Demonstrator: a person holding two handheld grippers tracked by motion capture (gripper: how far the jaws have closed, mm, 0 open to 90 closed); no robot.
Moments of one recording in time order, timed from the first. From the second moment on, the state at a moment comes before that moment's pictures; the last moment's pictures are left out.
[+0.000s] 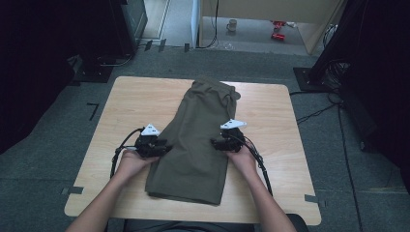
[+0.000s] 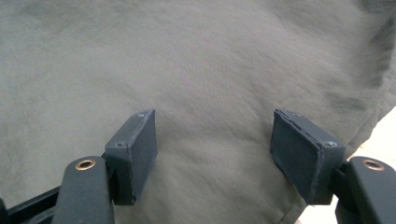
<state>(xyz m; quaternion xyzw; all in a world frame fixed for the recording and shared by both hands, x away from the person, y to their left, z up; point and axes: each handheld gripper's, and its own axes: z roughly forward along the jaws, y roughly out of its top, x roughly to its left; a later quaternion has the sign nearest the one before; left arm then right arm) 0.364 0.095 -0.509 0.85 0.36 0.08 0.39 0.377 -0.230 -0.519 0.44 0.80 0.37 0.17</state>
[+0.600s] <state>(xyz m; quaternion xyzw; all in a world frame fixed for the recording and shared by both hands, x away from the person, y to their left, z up) 0.326 0.088 -0.508 0.85 0.35 0.09 0.38 0.361 -0.229 -0.521 0.43 0.80 0.37 0.18</state>
